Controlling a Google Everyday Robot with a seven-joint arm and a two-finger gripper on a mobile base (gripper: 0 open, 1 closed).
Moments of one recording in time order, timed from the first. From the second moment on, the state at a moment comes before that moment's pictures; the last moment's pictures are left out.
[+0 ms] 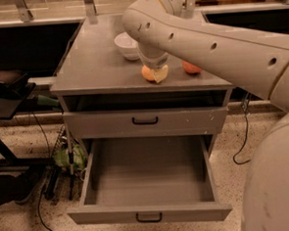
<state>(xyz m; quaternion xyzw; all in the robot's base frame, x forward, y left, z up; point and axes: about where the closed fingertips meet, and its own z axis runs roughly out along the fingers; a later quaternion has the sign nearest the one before) 0.725 -0.048 0.843 -0.82 0.50 -0.25 0.13</state>
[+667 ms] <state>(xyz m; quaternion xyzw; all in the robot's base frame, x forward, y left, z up) 0.707 -0.044 0.866 -0.81 0.50 -0.28 0.13</state>
